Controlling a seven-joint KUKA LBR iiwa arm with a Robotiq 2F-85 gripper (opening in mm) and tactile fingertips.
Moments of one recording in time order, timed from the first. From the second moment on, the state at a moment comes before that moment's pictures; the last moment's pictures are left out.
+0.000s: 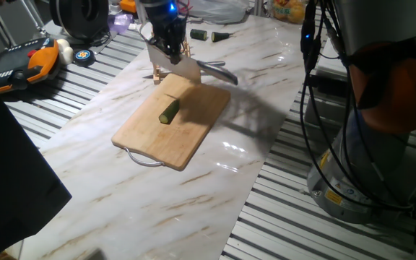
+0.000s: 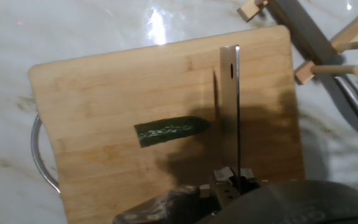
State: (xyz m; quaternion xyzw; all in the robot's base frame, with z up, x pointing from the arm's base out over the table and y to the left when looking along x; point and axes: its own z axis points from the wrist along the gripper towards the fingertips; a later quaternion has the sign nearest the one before) arm 0.522 -0.052 0.200 -0.07 -1.00 0.01 0.07
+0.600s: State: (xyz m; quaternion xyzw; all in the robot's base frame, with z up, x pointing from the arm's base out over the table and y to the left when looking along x) arm 0.527 -0.029 0.185 -0.08 -0.99 0.01 0.07
